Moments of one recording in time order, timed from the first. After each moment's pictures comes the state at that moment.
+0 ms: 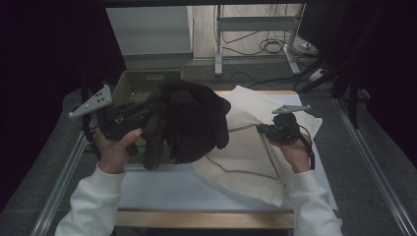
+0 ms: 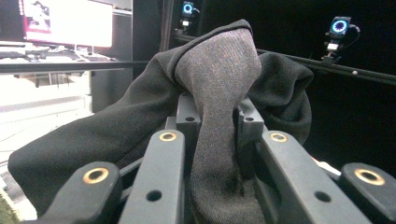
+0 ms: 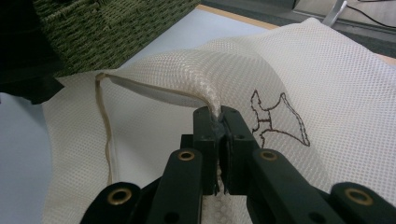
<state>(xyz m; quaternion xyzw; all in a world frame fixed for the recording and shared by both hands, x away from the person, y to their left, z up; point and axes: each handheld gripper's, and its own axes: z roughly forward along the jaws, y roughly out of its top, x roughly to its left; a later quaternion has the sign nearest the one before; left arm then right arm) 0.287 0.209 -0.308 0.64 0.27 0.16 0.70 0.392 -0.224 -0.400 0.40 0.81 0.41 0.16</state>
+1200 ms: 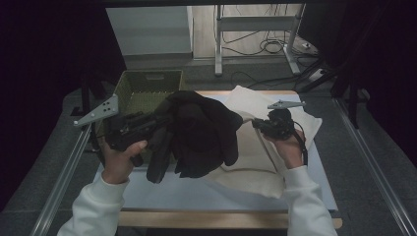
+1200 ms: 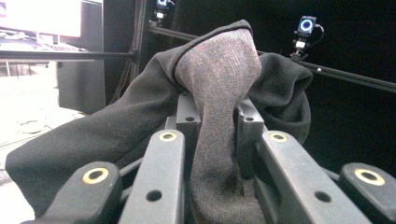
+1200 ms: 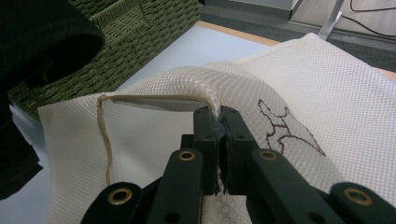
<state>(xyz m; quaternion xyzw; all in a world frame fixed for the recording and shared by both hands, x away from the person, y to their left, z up) 0.274 0.192 -0.316 0.65 0.25 0.11 0.71 0.402 -0.211 -0.397 0.40 0.79 0.43 0.17</state>
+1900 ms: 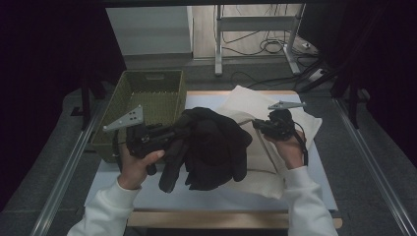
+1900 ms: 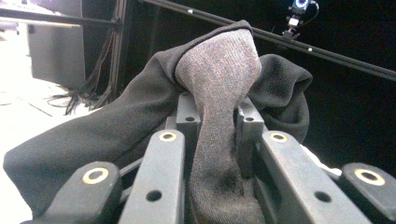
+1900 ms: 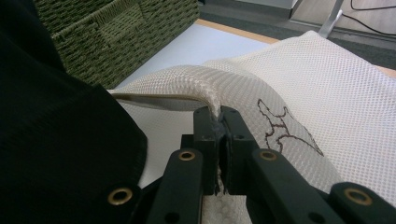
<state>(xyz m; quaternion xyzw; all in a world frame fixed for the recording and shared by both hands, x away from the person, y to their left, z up) 0.285 0.162 -0.351 0.68 0.25 0.06 0.68 0.401 -0.212 -0.399 0.40 0.79 0.43 0.16</state>
